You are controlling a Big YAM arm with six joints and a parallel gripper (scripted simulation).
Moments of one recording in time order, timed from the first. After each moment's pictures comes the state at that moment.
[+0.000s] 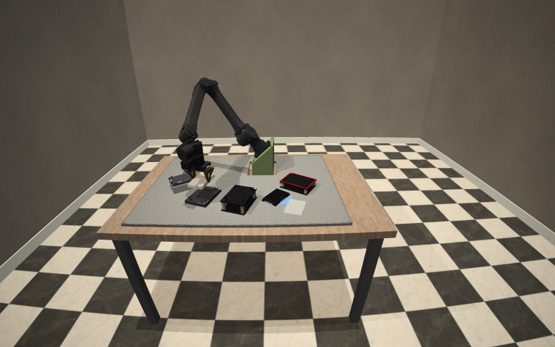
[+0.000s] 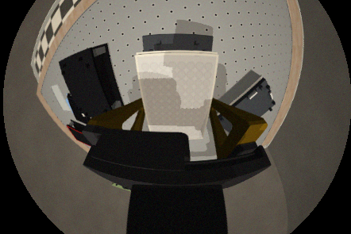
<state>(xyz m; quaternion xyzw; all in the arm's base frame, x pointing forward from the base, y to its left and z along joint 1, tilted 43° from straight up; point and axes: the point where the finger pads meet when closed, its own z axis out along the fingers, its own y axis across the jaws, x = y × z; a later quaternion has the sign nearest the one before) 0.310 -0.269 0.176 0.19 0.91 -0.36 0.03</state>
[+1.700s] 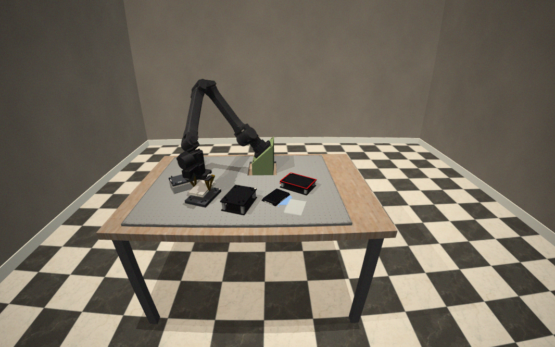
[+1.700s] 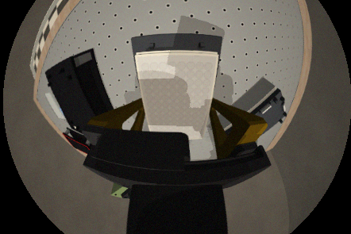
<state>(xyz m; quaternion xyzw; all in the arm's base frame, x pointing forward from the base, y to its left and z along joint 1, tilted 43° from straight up) 0.307 -0.300 0.144 0.19 0.91 -0.36 0.03</state>
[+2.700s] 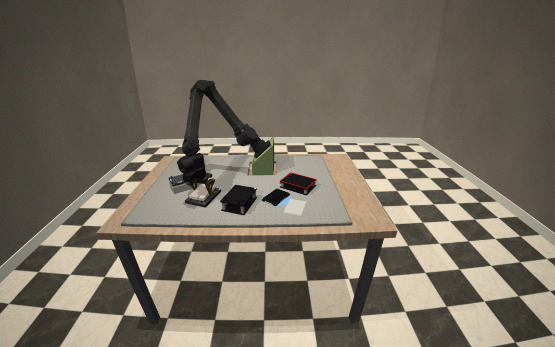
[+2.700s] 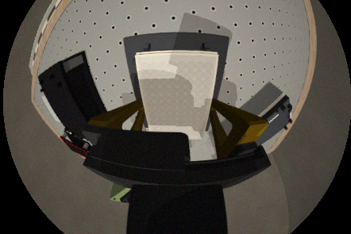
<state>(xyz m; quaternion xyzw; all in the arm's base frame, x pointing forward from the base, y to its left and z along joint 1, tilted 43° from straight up) 0.304 -0.314 0.128 0.19 0.91 -0.36 0.03</state>
